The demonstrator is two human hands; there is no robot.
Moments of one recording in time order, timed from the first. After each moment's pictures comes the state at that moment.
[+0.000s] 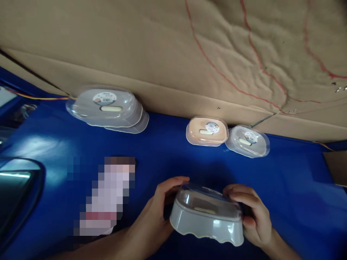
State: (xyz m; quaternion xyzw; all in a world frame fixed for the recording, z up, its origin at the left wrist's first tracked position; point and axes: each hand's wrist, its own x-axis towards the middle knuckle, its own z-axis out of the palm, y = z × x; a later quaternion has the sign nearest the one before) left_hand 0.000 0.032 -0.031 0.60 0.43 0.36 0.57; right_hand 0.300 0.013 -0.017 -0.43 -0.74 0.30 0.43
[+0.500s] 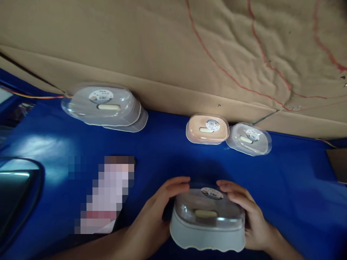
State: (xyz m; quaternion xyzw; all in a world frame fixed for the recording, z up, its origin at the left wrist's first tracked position) left_hand -0.004 0.040 -0.020 0.68 0.40 0.37 0.50; right_hand 0.302 0.005 -0.028 -0.39 -0.77 0.34 0.37
